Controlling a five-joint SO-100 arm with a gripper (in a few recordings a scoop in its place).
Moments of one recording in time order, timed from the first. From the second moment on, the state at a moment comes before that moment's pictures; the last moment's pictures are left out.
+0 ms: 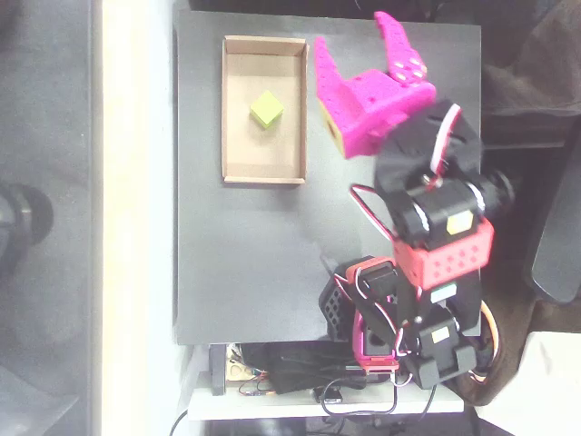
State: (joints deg) arm -20.6 118.4 73.8 74.4 85.3
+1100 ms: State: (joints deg) arm 0.5 160.2 119.4 74.9 85.3
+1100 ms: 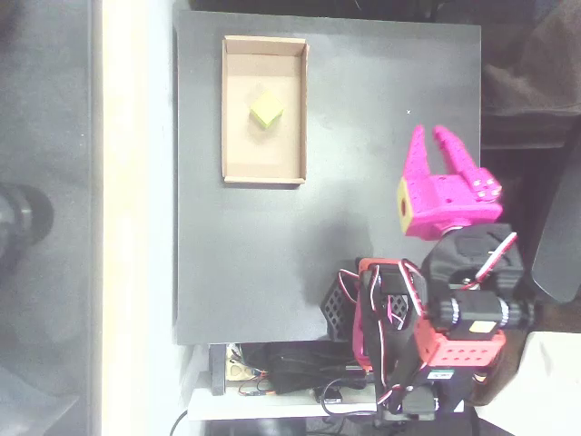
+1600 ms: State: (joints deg) arm 0.0 178.7 151.3 74.9 85.3
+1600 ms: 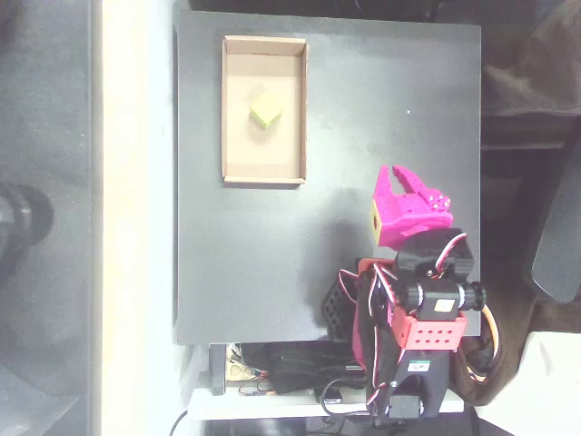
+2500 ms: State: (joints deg) arm 0.5 186.8 177.0 74.8 85.6
